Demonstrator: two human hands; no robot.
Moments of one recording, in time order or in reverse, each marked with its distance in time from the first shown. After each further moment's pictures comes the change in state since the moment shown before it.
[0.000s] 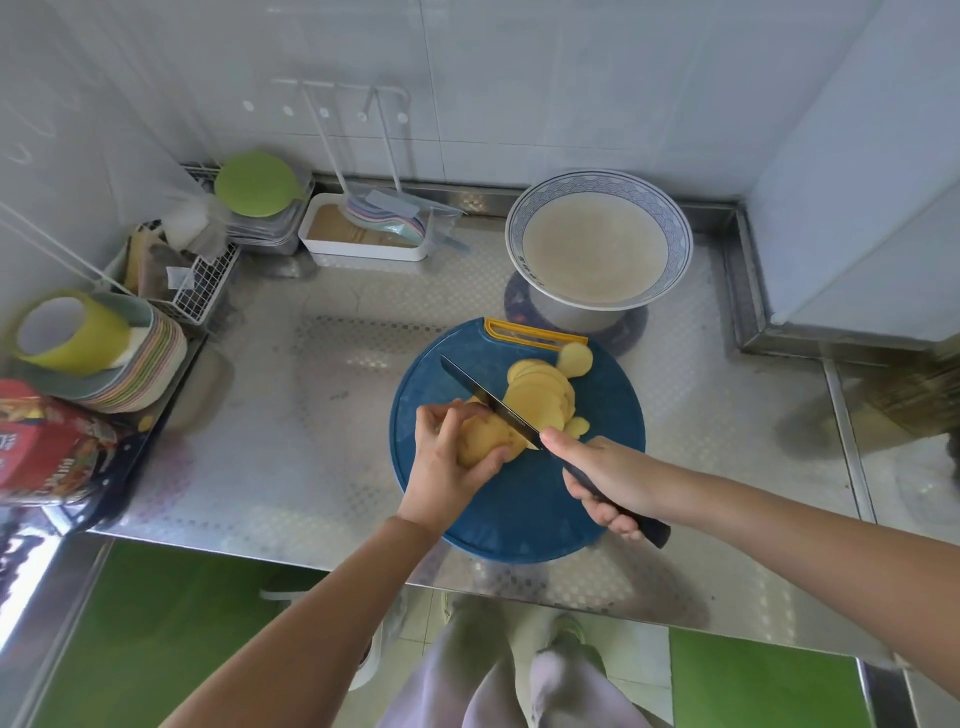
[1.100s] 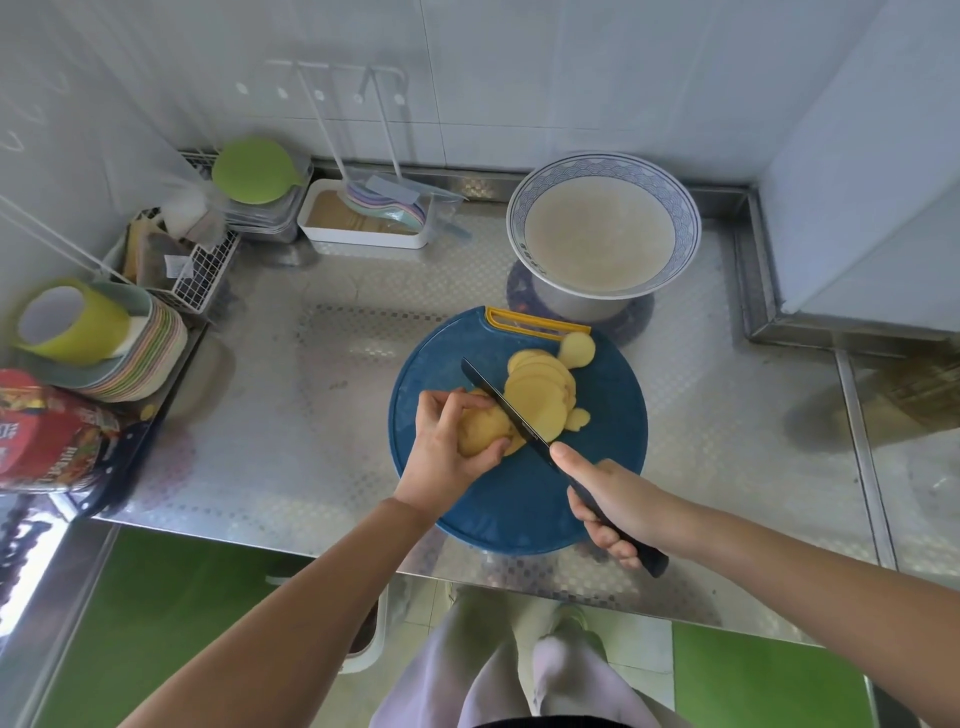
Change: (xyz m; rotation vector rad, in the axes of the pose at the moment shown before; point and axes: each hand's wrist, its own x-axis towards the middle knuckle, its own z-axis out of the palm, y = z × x) left_hand 0.007 0.003 -0.002 0.034 -0.075 -0.044; right_hand 0.005 0.029 0.014 0.146 -0.003 0.027
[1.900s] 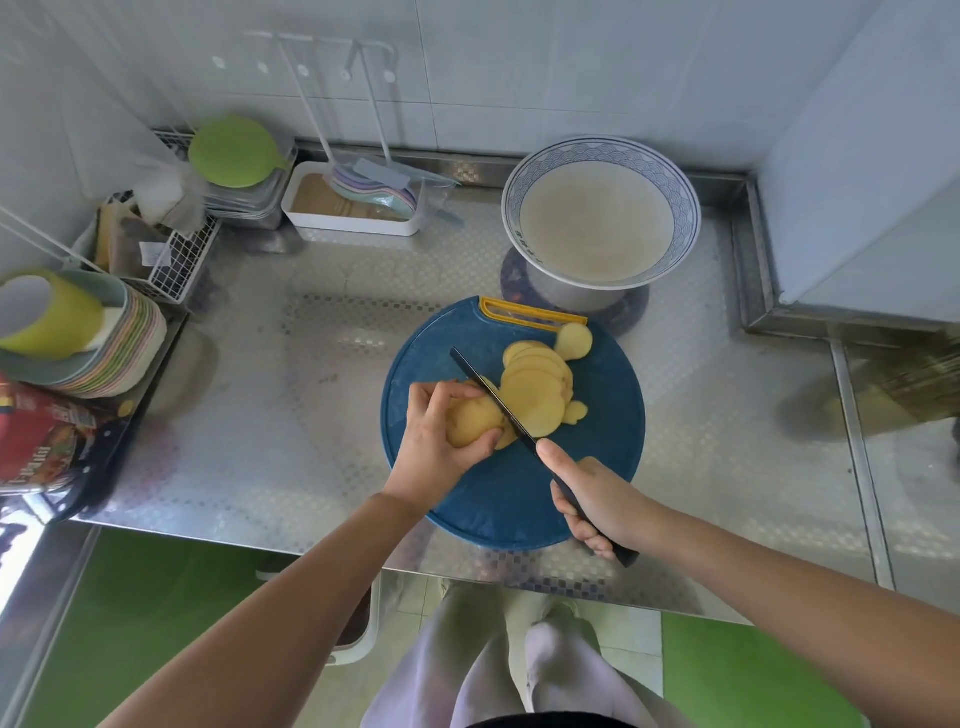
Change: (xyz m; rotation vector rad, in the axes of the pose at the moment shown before) left_hand 0.005 -0.008 -0.003 -0.053 0.009 -0.006; right_hand 0.021 0.008 0.015 0.013 0.050 -0.061
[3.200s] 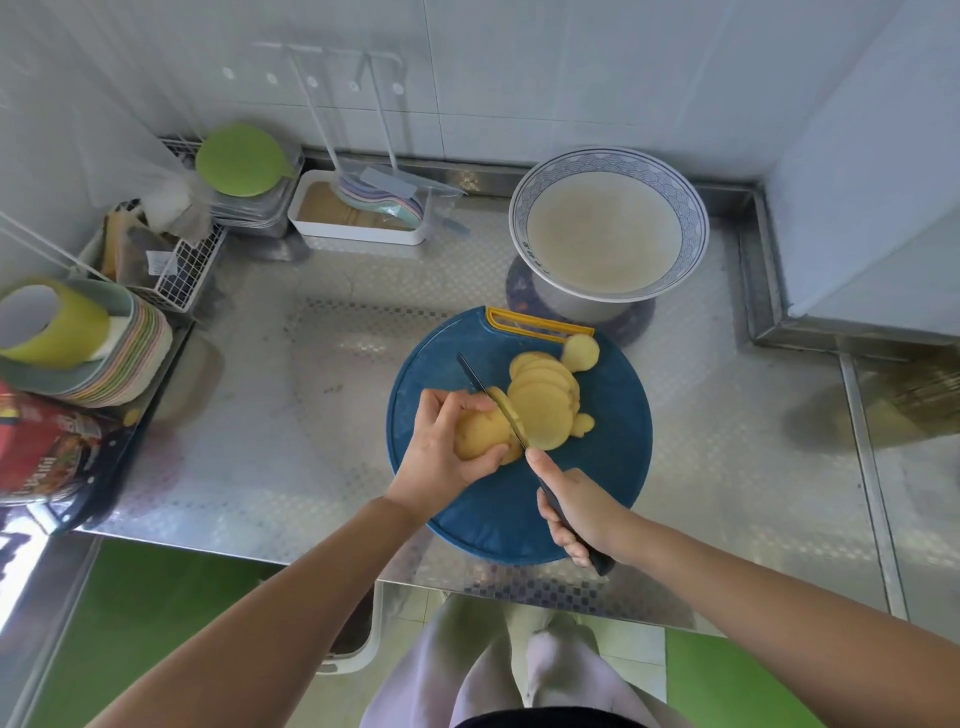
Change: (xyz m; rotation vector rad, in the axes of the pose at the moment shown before) left_hand 0.005 -0.005 -0.003 0.026 -0.061 0.088; right_hand 0.030 0.001 0.014 0.116 -0.012 0.036
